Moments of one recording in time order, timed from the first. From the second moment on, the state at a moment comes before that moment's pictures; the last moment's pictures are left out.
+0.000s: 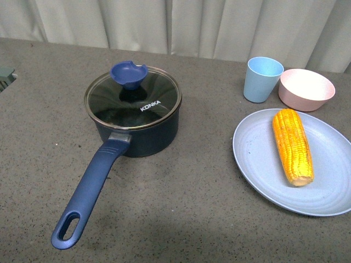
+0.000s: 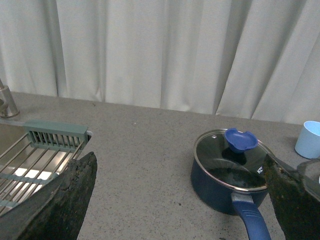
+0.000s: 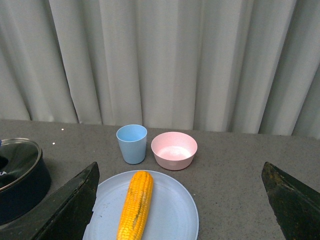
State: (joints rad) left arm 0.00 0.01 0.02 0.00 0.00 0.00; right arm 0.00 0.00 0.01 0.00 0.00 0.00
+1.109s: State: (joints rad) left arm 0.00 0.01 0.02 0.00 0.00 0.00; right arm 0.00 0.00 0.01 0.00 0.00 0.00
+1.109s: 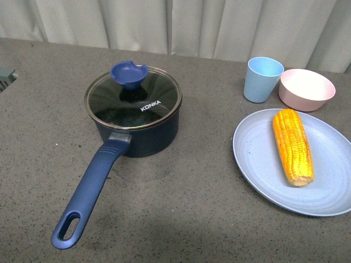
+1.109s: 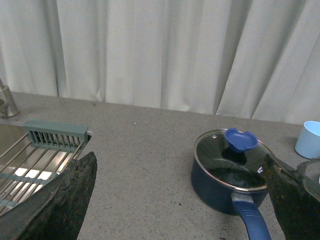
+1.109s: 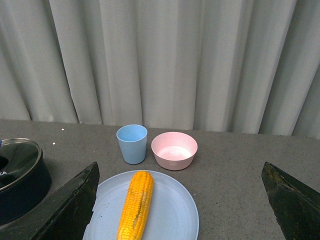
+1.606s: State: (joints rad) left arm 0.00 0.01 0.02 0.00 0.00 0.00; right arm 0.00 0.00 0.01 0.00 0.00 0.00
